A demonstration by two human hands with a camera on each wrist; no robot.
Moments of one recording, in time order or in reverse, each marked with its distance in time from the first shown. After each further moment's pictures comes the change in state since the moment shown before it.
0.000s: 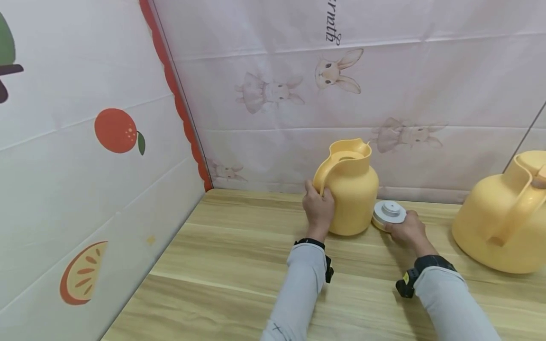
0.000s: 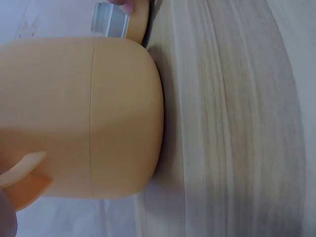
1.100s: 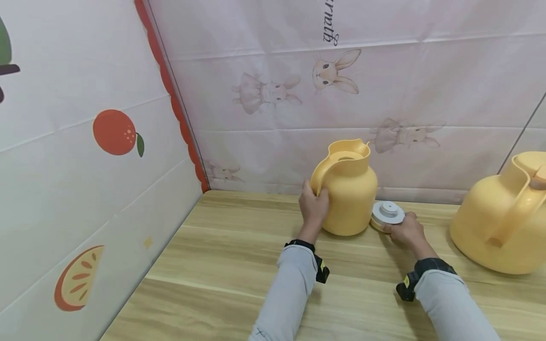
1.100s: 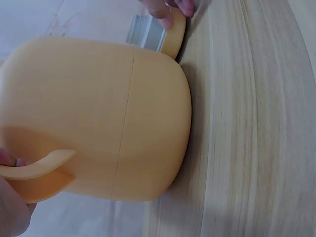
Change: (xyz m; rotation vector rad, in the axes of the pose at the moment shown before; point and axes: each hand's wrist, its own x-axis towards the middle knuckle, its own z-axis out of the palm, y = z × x) left_hand 0.012 0.004 -0.012 -0.130 -0.208 -0.203; right_hand -0.001 0.002 -0.002 0.014 -0.020 0.018
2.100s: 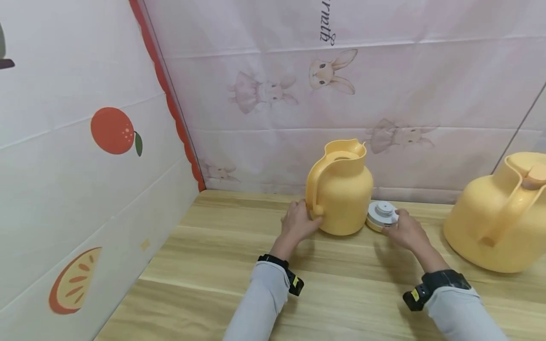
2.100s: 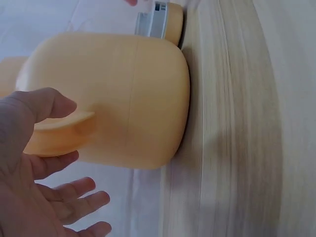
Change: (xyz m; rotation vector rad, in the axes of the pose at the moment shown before) left_hand -0.013 -0.012 -0.050 0.575 -0.533 0.007; right_hand -0.031 -0.026 -0.018 -0.245 -0.074 -0.178
